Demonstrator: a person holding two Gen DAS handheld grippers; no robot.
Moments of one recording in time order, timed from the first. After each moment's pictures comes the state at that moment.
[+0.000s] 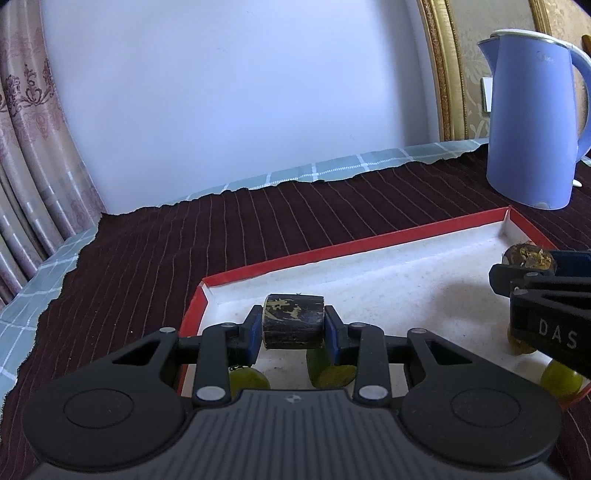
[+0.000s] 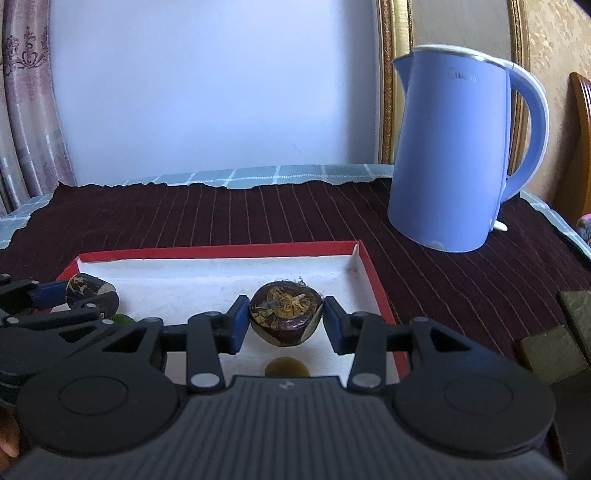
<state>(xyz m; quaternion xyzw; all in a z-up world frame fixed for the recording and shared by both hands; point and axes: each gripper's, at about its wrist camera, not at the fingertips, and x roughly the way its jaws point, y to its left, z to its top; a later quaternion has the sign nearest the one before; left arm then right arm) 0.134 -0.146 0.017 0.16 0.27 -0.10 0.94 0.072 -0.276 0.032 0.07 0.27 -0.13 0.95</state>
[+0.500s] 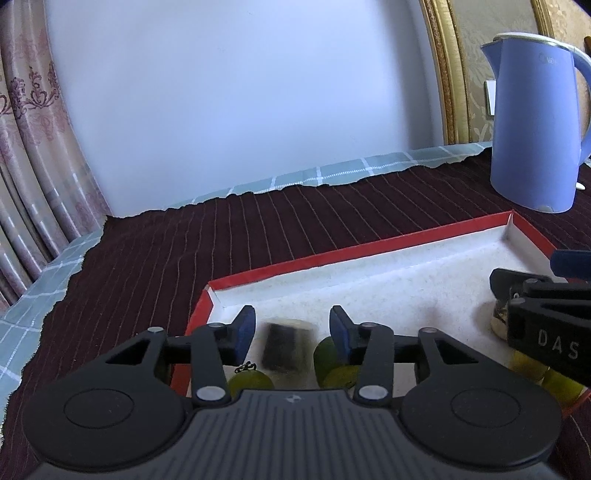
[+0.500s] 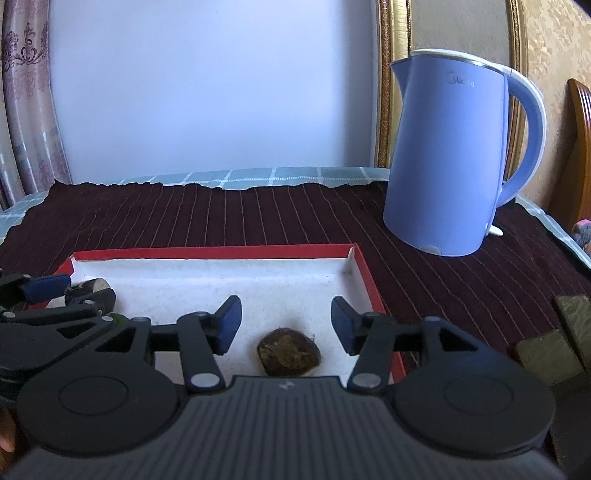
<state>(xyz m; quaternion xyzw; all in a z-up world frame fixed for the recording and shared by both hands) 0.130 -0.145 0.019 0.16 0.27 -0.10 0.95 0.071 -0.274 0.035 0.06 0.27 -0.14 0.95</state>
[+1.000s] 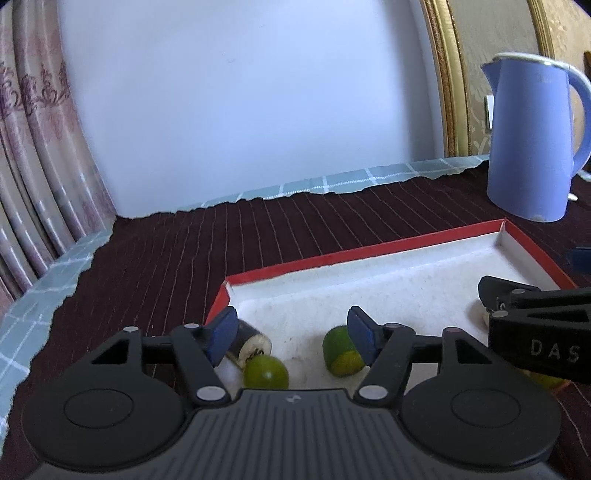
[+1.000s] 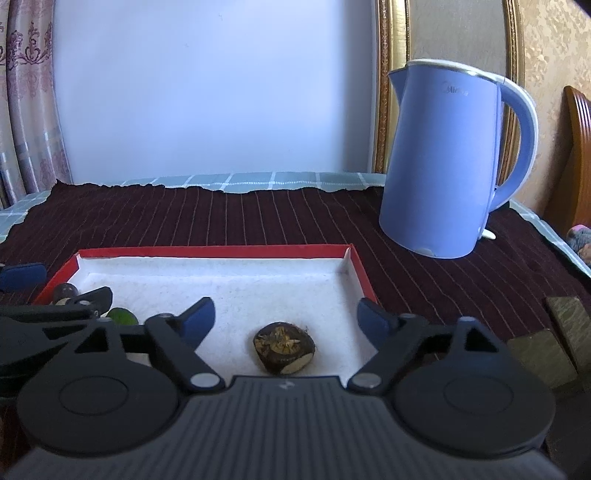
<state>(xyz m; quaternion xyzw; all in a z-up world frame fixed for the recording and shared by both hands) 0.111 -0.126 0.028 0.14 0.26 -0.10 0.95 0.057 -0.268 0.039 0.05 0.26 -0.14 0.95</state>
